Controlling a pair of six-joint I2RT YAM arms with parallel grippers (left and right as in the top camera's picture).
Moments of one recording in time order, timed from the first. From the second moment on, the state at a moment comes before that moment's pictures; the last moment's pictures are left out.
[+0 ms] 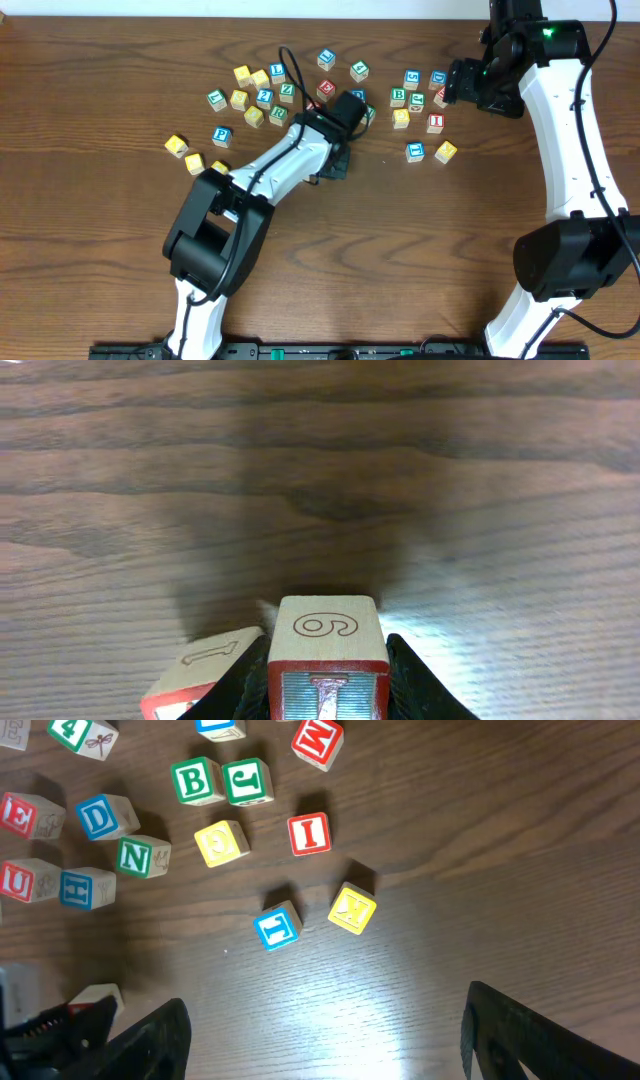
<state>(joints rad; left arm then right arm) -0.58 2.09 1.50 -0.78 -0.14 -0.39 0.07 1.94 2.00 -1.33 -0.01 0.32</state>
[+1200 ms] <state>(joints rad) -0.55 2.09 1.50 -0.78 -0.11 -0.71 0.07 1.94 2.00 -1.34 -0.01 0.32</state>
